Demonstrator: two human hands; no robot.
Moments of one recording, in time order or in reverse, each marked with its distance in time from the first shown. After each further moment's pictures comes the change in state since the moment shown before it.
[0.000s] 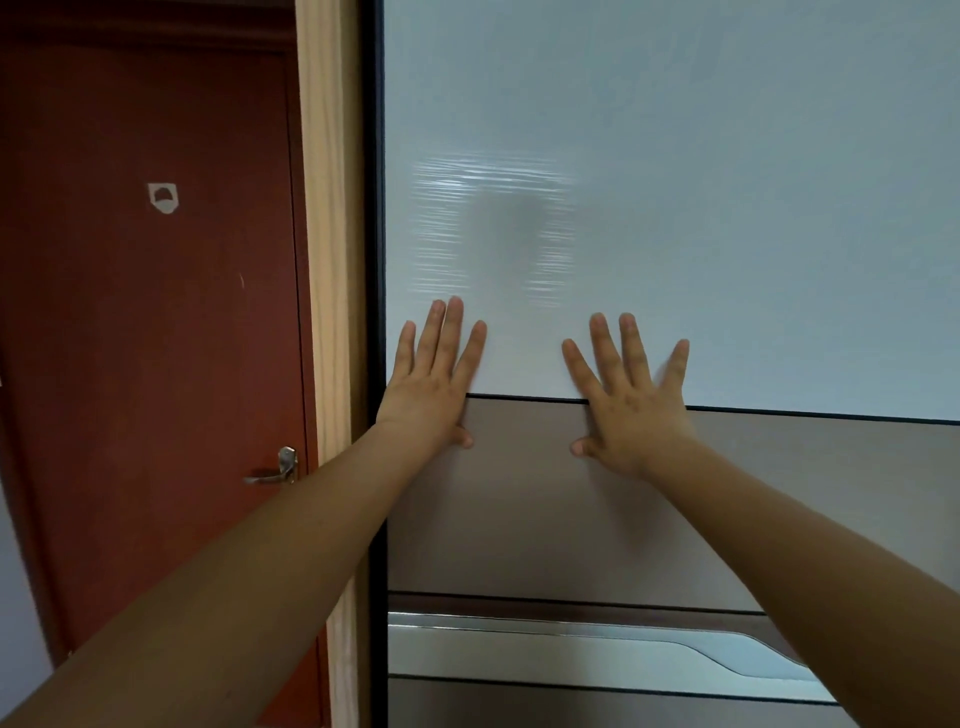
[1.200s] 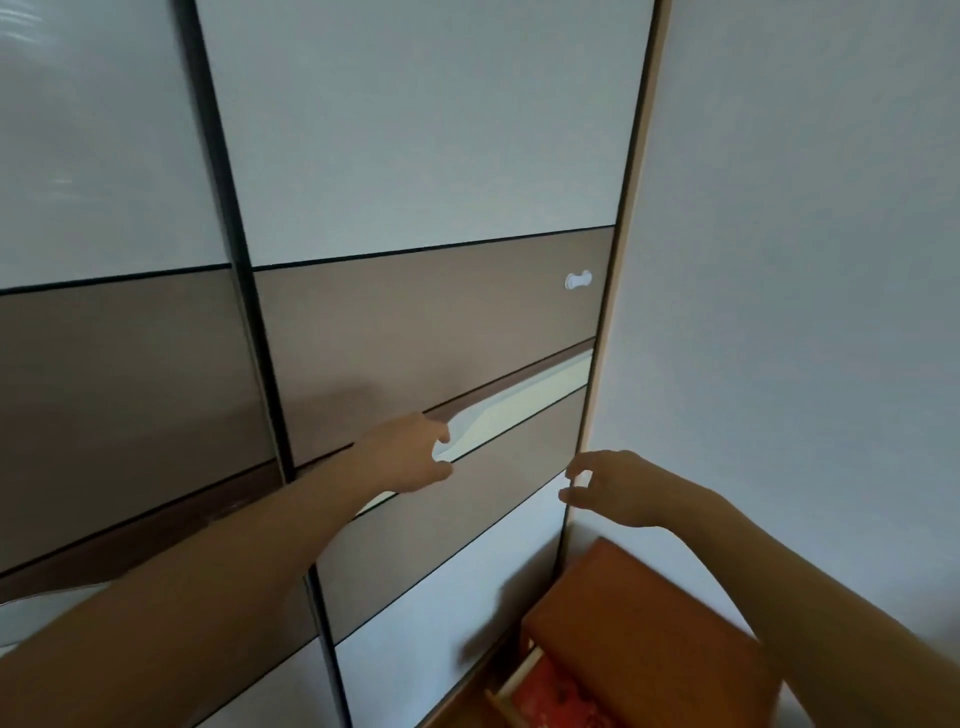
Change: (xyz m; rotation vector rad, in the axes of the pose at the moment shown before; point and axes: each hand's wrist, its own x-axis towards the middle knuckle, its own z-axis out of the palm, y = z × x) left_hand -0.001 0.781 -0.131 -0.697 -0.525 0.783; right_hand -0.600 0.541 0.034 0.575 -0.888 0.847
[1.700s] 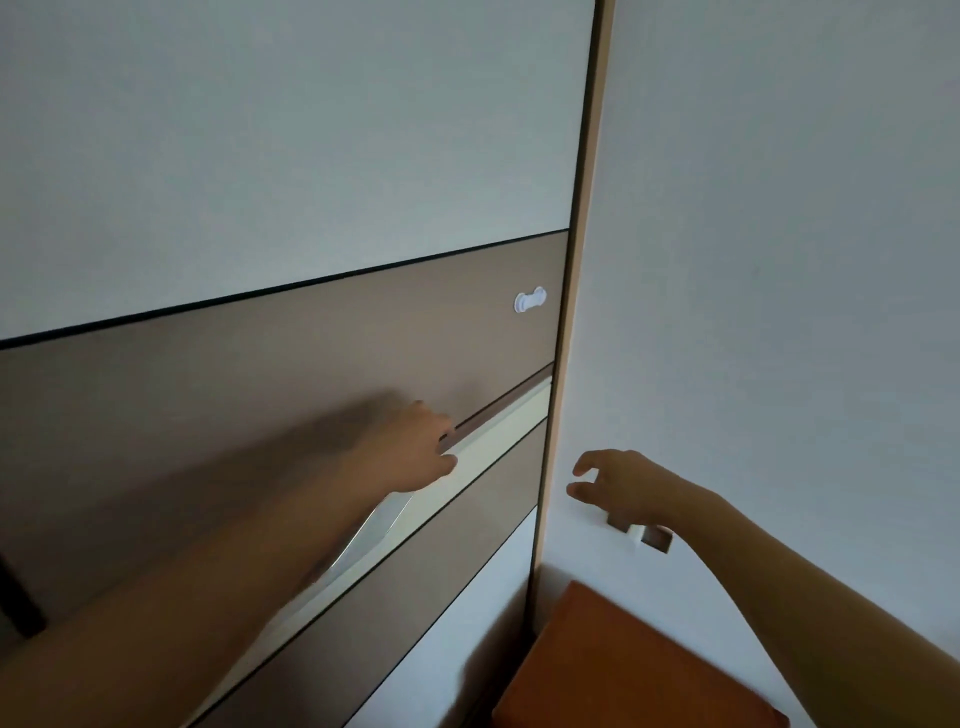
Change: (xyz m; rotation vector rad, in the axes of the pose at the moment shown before) left_hand 0.237 0.022 -0.005 0.093 0.109 0.163; right_hand 0.182 0.126 -0.042 0.058 0.089 0.199
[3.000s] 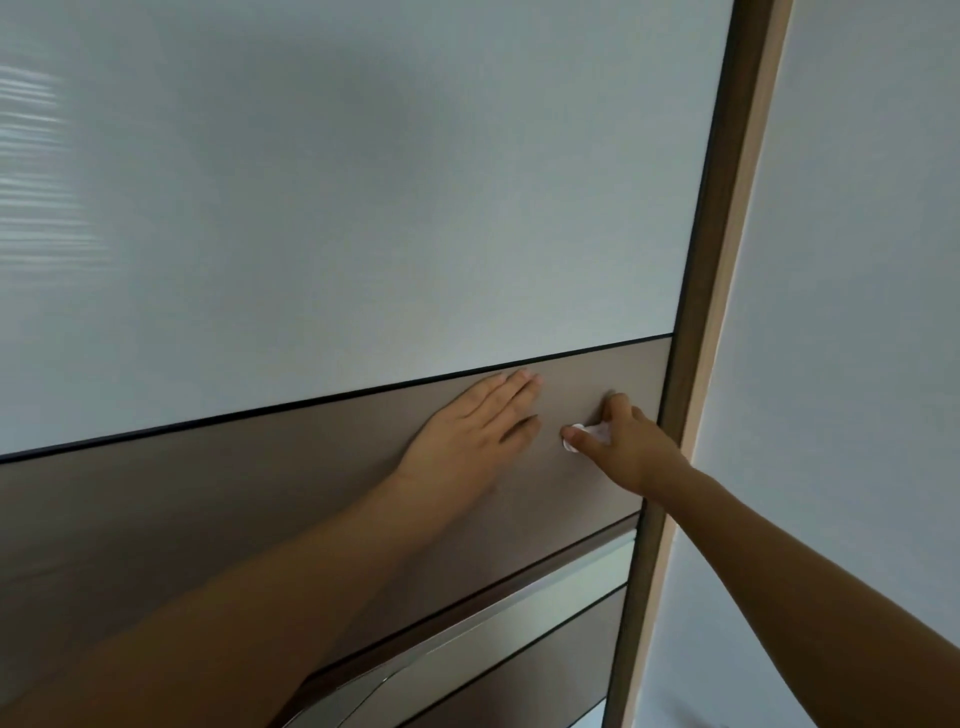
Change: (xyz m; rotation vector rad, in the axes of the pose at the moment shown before) left_hand 0.166 0.000 -0.061 0.923 0.453 0.087; right_hand 0.302 -0.035 -0.109 0.205 0.356 -0.422
